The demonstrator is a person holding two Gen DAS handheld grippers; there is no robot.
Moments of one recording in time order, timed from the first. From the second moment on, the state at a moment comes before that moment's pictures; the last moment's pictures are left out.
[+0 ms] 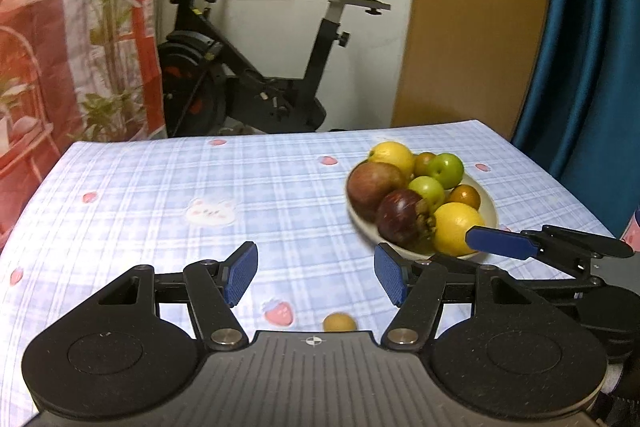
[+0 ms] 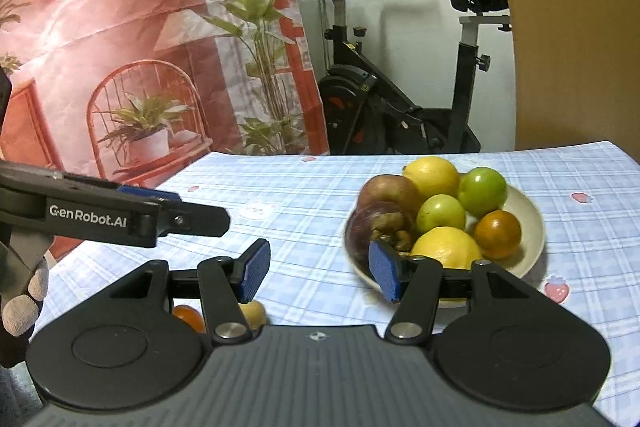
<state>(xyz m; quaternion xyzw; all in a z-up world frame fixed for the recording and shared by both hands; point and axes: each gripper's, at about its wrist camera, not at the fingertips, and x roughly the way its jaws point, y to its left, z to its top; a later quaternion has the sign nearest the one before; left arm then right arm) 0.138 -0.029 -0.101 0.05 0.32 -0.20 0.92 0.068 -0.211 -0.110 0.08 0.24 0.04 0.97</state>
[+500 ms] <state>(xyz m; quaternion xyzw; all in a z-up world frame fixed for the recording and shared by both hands) 0.114 0.003 -0.108 0.02 0.30 -0.18 0.94 0.065 -0.188 -0.111 0.05 0.26 0.05 0.96</state>
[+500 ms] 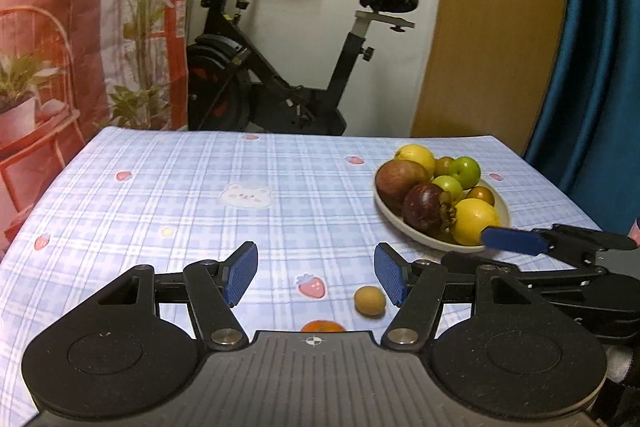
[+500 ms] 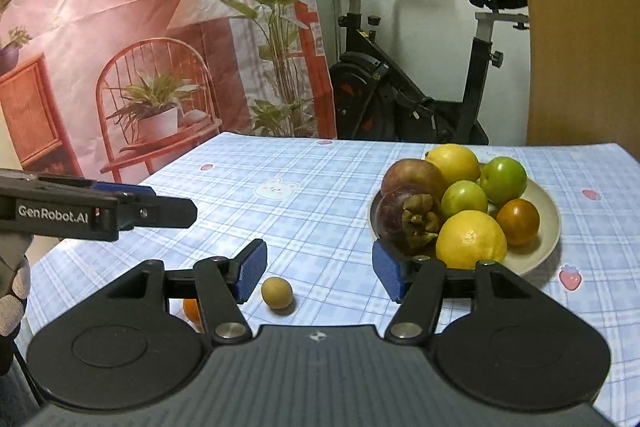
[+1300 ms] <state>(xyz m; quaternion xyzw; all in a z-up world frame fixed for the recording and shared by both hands) 0.126 0.036 -0.128 -0.05 0.33 -0.17 0.93 0.063 -0.180 -0.134 0.05 0.29 0.07 0.95</state>
